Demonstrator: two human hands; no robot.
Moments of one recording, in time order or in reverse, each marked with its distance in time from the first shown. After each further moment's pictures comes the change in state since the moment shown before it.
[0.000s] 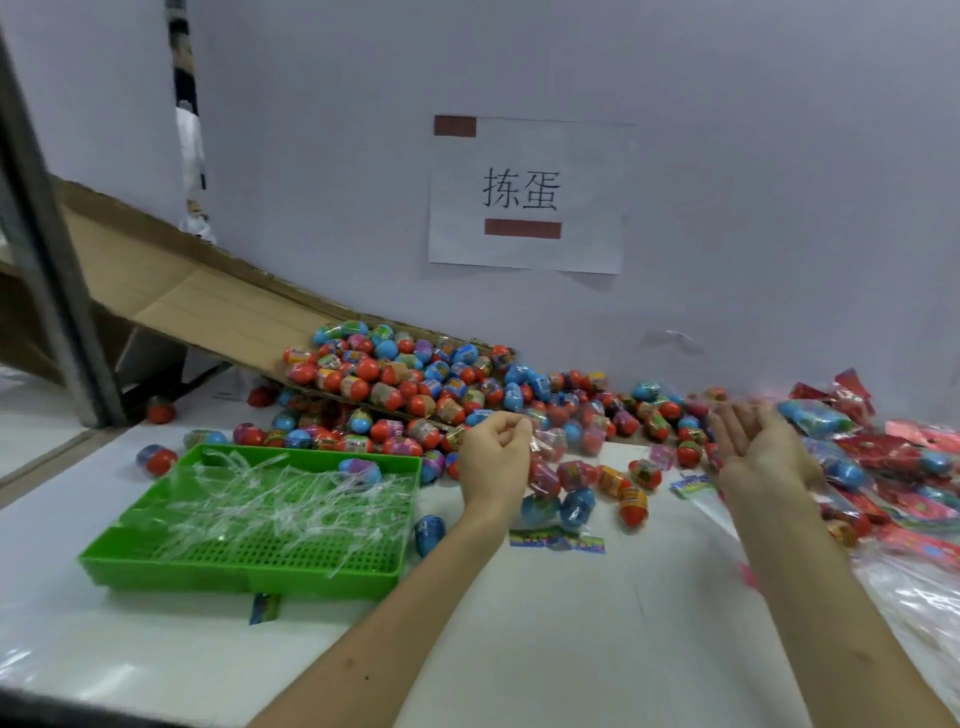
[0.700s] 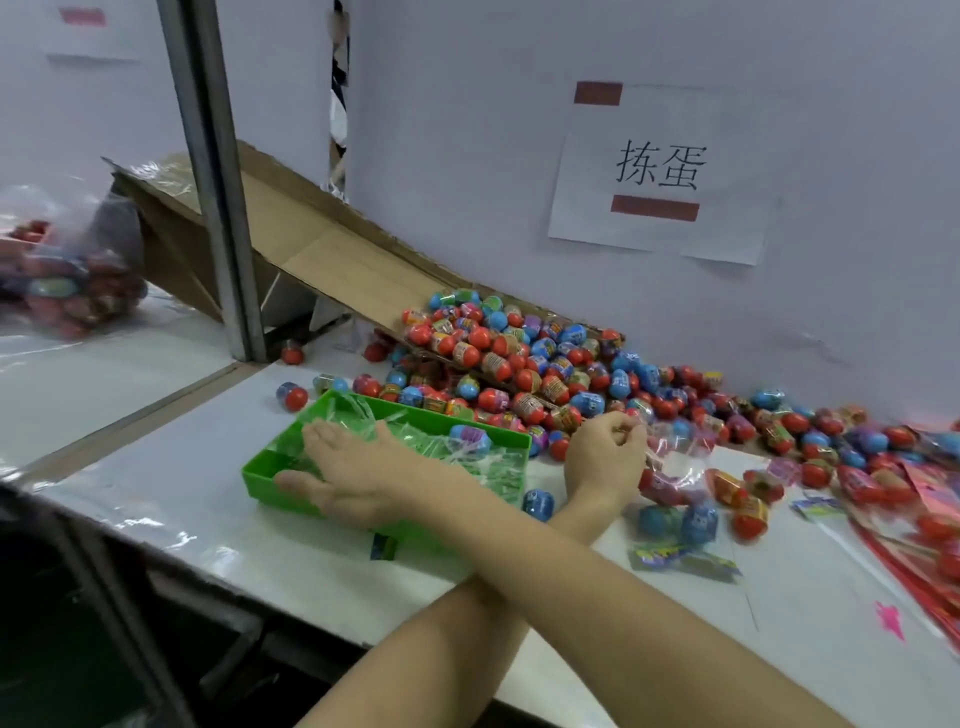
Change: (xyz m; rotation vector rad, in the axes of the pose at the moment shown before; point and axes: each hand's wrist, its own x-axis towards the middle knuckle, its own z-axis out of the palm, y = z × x) left_hand 0.004 -0.019 -0.005 0.206 -0.053 0.015; right_hand -0.280 0.244 0.104 -1.702 -2.050 -0.800
